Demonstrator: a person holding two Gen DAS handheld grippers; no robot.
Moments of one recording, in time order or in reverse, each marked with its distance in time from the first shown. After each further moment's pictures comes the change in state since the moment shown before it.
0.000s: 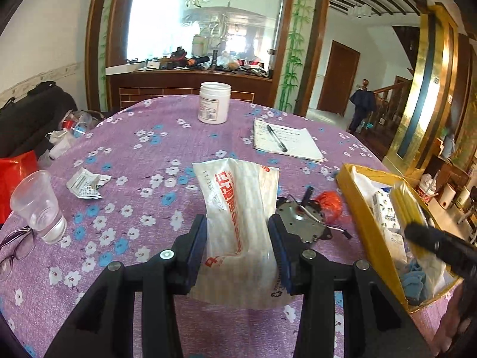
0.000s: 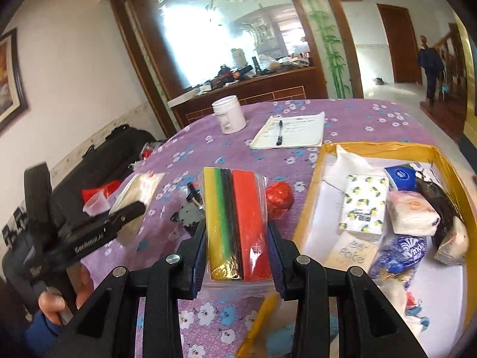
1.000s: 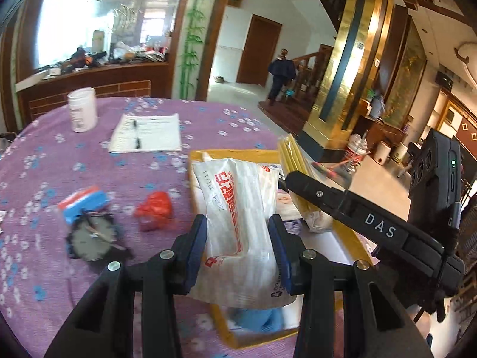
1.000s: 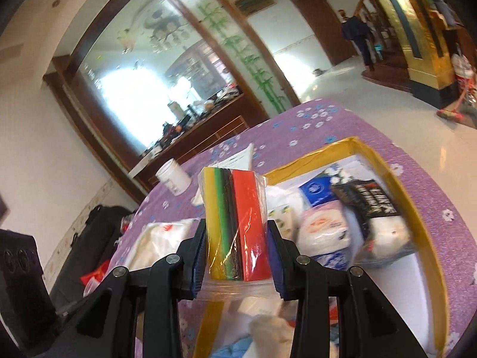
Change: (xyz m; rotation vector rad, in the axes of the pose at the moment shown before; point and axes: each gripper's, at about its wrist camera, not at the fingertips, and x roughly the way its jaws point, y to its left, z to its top) left arm -0.001 -0.182 0.020 0.171 0.133 -0.367; right arm -0.062 -0.098 0.016 0.380 -0.203 -0.130
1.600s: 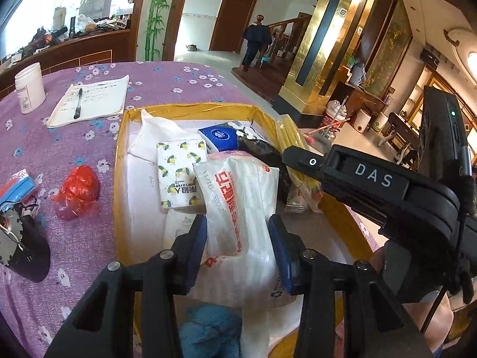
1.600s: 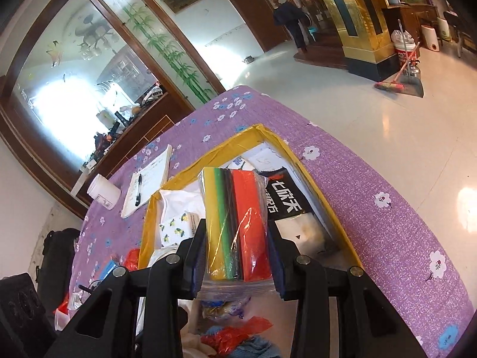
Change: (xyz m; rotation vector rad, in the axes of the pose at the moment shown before) left arm 0.079 -0.035 -0.020 0.045 0.161 -0.116; right arm 0.002 -0.058 0.012 0.137 0.055 -0.295
